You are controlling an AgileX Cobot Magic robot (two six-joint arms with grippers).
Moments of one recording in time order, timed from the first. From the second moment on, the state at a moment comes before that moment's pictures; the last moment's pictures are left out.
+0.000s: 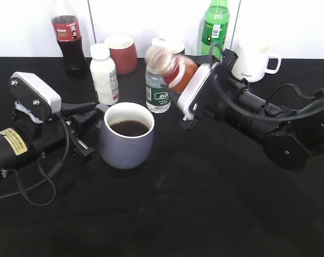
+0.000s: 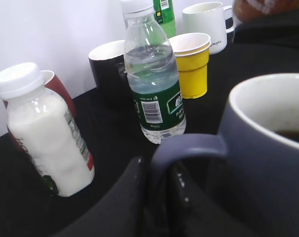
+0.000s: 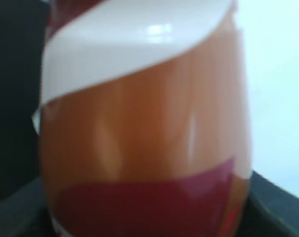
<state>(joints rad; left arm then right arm) -0.38 1.84 -0.45 0.31 -1.13 0.16 0.48 2.03 -0.77 -0.29 -1.20 -0.57</state>
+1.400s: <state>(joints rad) -0.04 2.32 -0.98 -0.03 -1.16 0.12 0.48 2.03 -0.77 -0.17 -1.20 -0.04</state>
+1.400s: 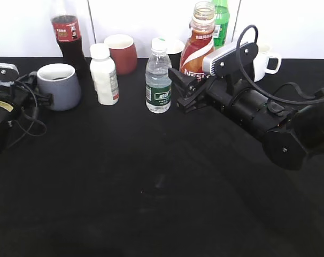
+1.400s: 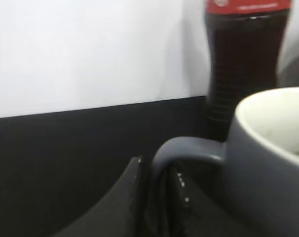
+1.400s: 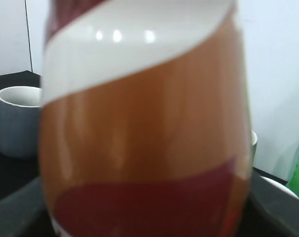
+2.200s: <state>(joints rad) -0.04 2.07 -0.58 -0.03 -1.21 0.10 0.48 2.03 -0.77 -0.11 -1.20 0.00</state>
